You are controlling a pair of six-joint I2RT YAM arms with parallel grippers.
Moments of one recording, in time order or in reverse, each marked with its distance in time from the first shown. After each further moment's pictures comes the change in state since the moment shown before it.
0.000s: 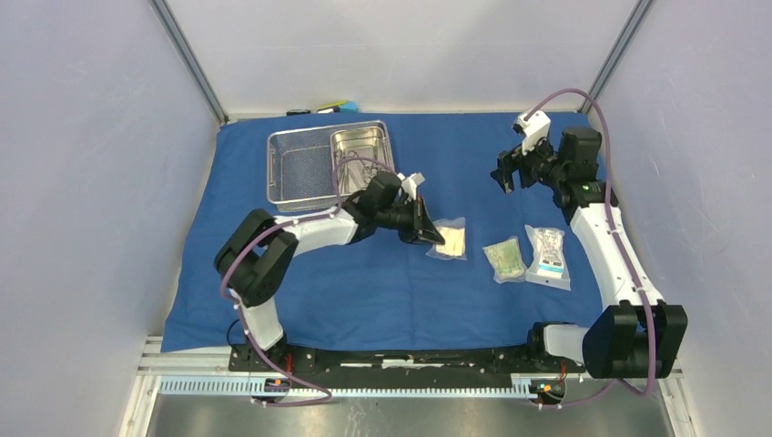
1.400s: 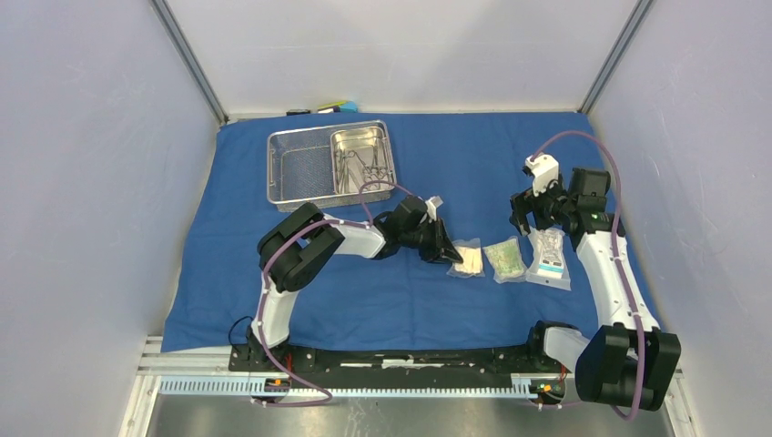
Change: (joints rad) left arm -0.145 0.278 0.023 0.241 -0.118 -0.182; right arm -0.142 -0.142 -0.235 -0.192 0.046 -0.143
